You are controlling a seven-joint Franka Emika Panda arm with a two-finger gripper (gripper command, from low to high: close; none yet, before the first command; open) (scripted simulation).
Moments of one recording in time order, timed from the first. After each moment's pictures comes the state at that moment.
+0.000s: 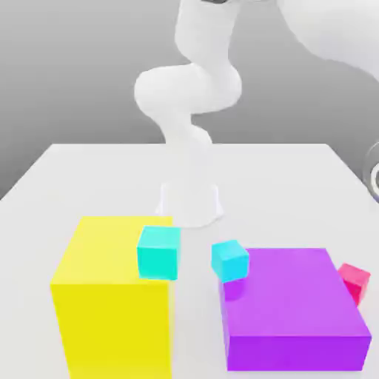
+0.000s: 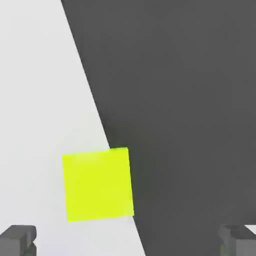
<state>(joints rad) 0.44 0.60 0.12 -1.88 -0.11 2.49 0.09</state>
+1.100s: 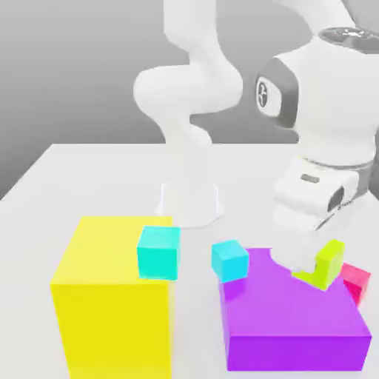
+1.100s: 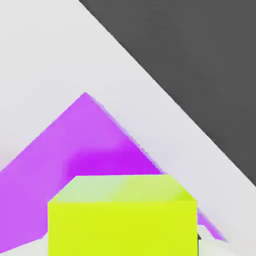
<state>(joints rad) 0.29 -0.10 0.04 -2.50 0.06 2.40 0.34</state>
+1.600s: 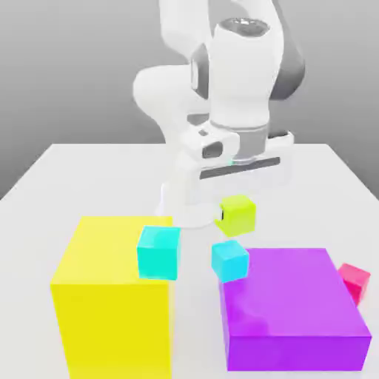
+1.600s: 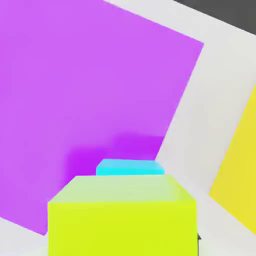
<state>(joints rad) 0.17 -0.35 0.05 -2.89 0.04 2.54 0.58</state>
